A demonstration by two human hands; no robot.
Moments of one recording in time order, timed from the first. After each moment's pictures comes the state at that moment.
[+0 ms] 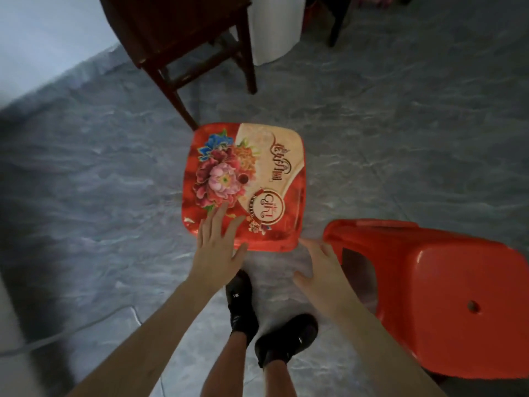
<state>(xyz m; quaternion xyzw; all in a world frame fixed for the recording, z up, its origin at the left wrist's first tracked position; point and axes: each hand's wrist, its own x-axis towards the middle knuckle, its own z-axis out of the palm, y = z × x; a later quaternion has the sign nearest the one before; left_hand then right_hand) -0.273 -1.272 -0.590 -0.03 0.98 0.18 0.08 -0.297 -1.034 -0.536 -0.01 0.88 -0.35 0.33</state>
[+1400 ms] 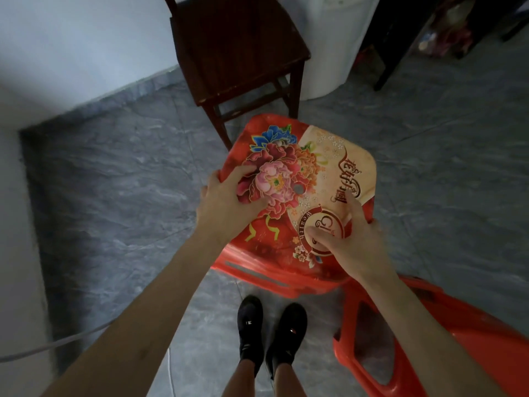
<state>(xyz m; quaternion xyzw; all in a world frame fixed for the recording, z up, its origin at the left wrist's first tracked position) -0.437 -1.344 -0.447 -0.28 0.89 0.36 0.07 -0.473 -1.107 -0.461 0.04 0.90 -0.34 0.27</state>
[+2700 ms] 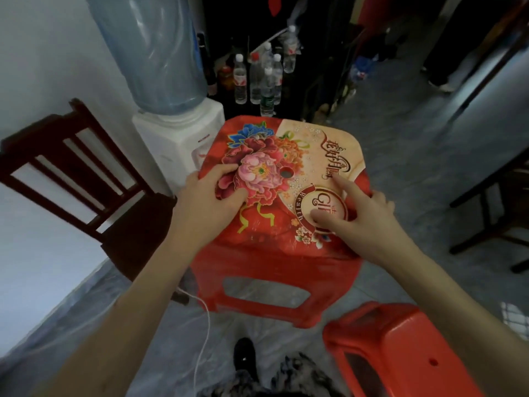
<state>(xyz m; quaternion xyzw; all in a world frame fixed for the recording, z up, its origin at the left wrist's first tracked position) -0.649 -1.316 -0.069 0.07 0.92 0.39 -0.01 -0.562 -1.067 -0.060 0.18 0.93 -0.33 0.04</state>
